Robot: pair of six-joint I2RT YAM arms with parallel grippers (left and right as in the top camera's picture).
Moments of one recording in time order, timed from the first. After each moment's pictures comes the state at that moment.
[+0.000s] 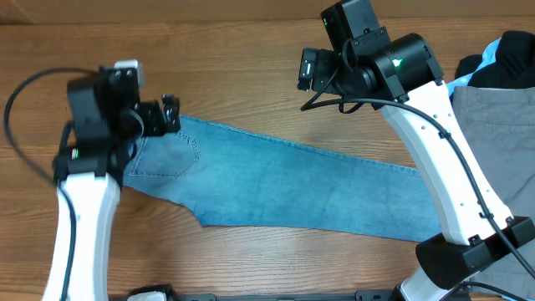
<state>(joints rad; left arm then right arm) 0.11 1.32 1.15 -0.56 0.23 -0.05 0.45 1.81 2.08 -1.31 0.13 0.55</state>
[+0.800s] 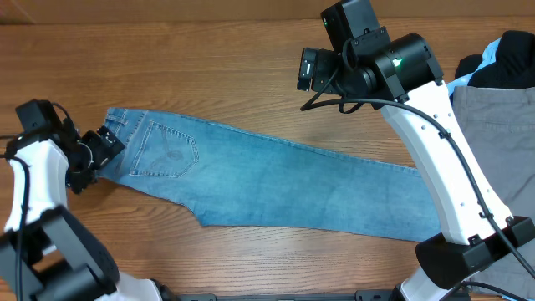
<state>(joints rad) 0.51 1.72 1.20 -0.83 0.16 -0.33 0.45 1.81 2.08 -1.31 0.13 0.55</state>
